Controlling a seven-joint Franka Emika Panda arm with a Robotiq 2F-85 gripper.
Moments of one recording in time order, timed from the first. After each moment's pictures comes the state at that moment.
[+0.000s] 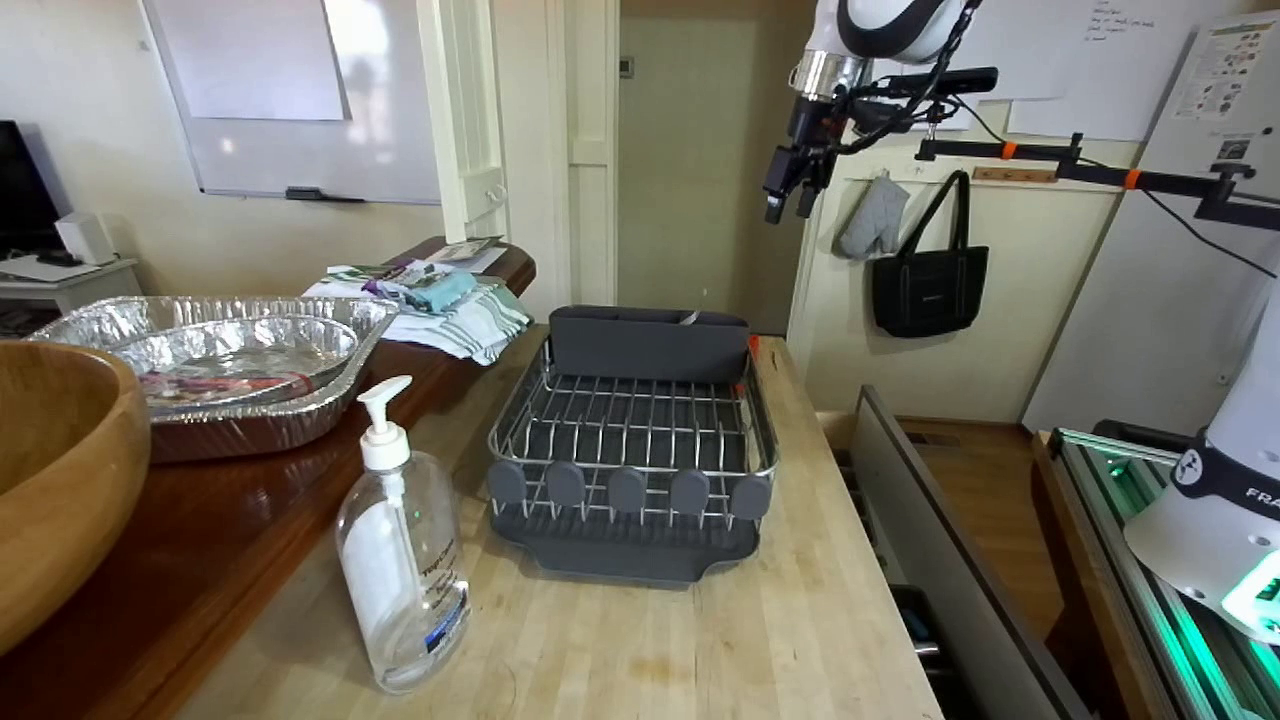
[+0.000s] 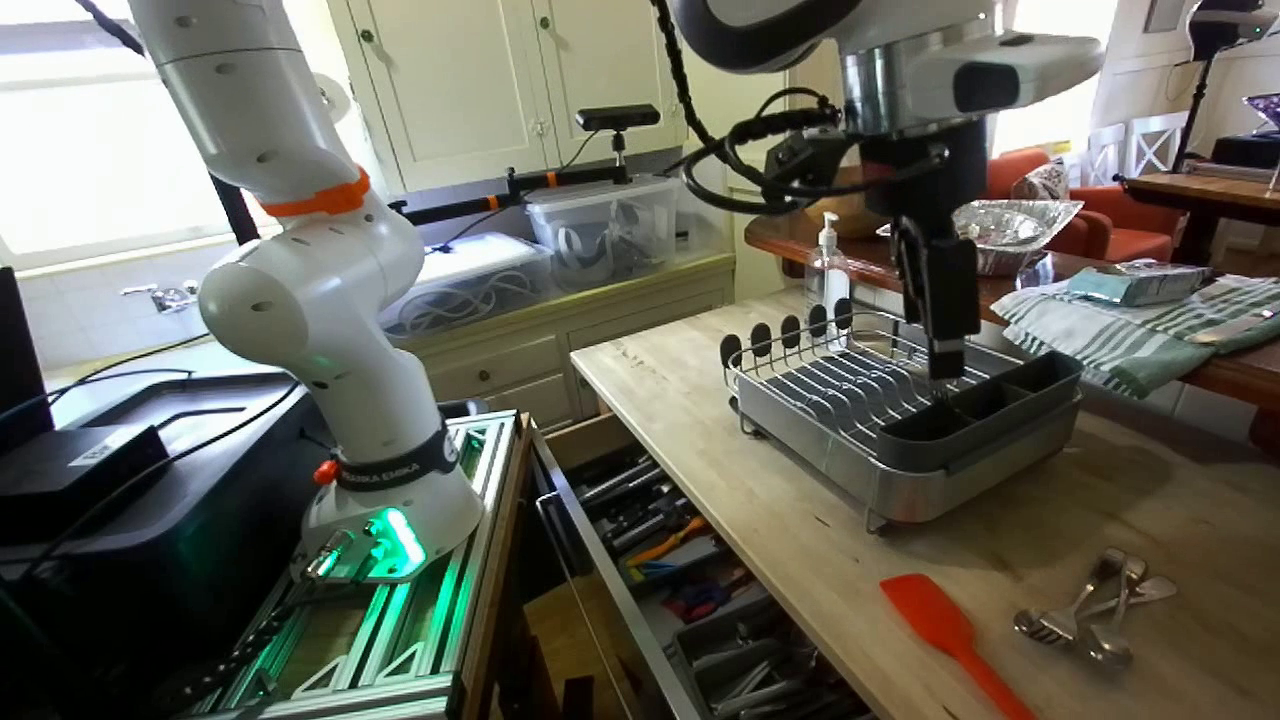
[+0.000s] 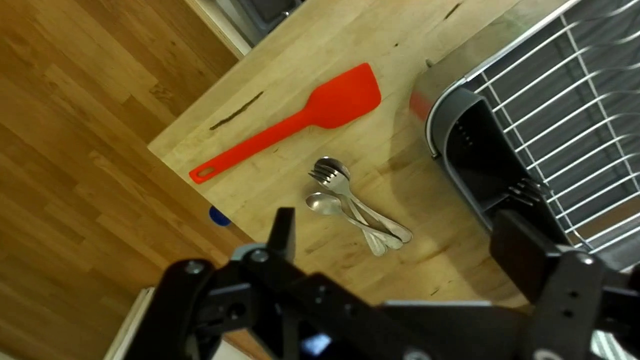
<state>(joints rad) -0.17 -0.08 -0.20 -2.20 0.01 2.29 -0.07</state>
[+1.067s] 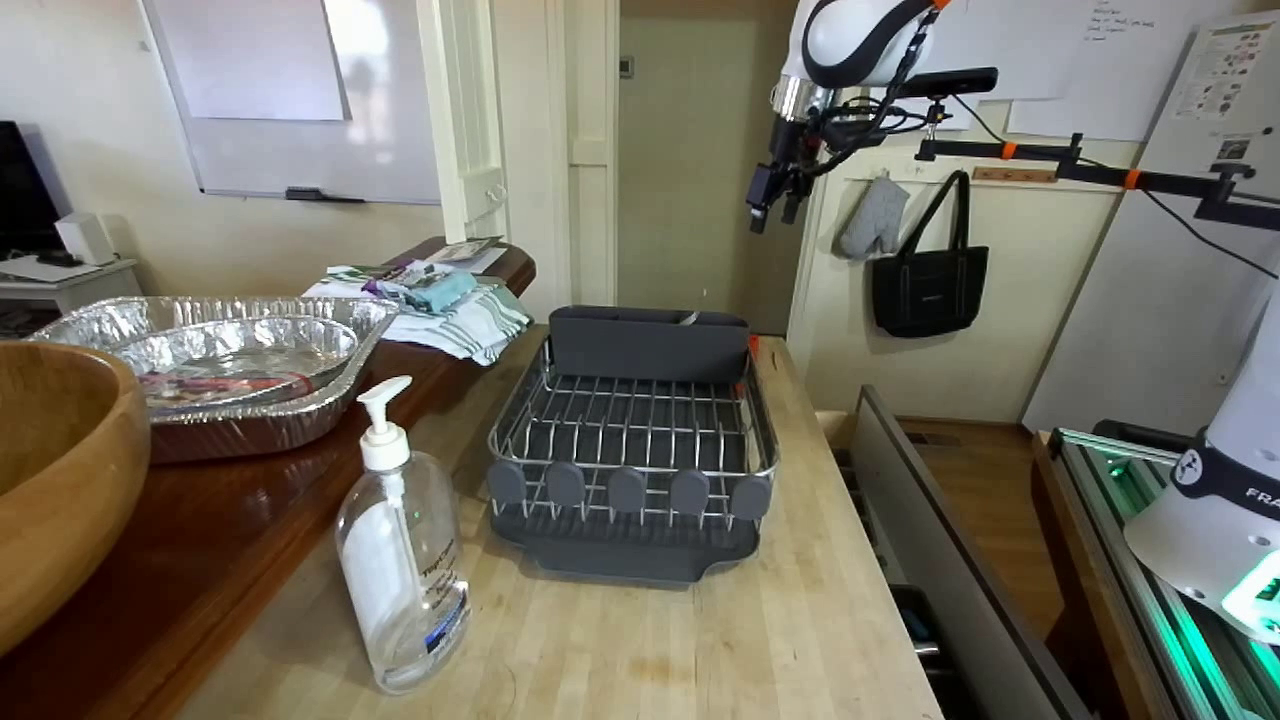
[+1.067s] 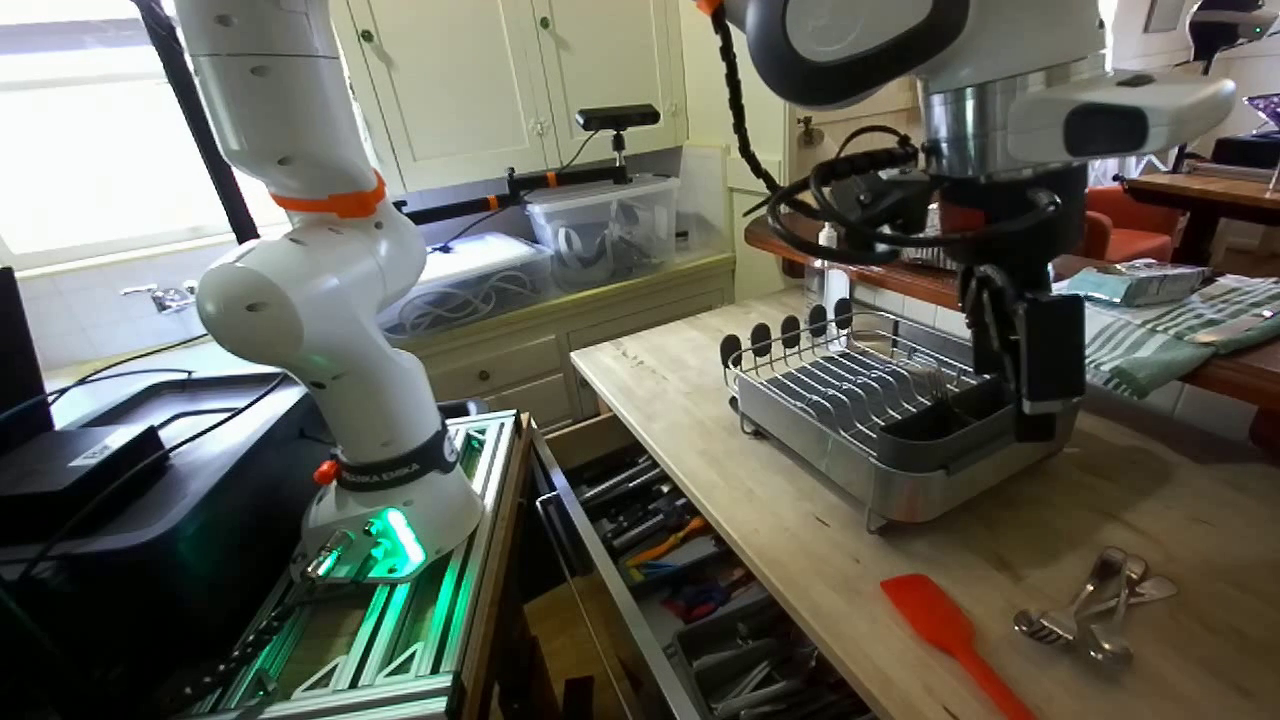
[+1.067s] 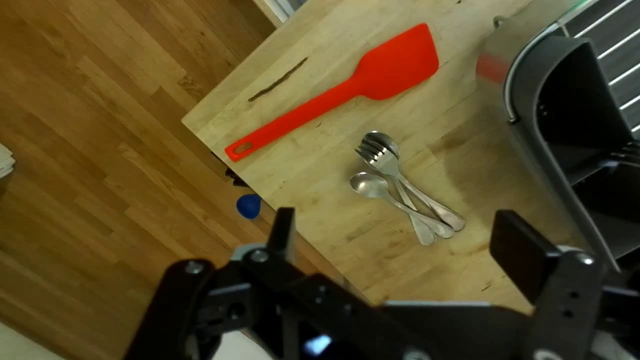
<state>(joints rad) -0.21 0.09 -0.22 -2.07 -0.01 2.32 -0.10</state>
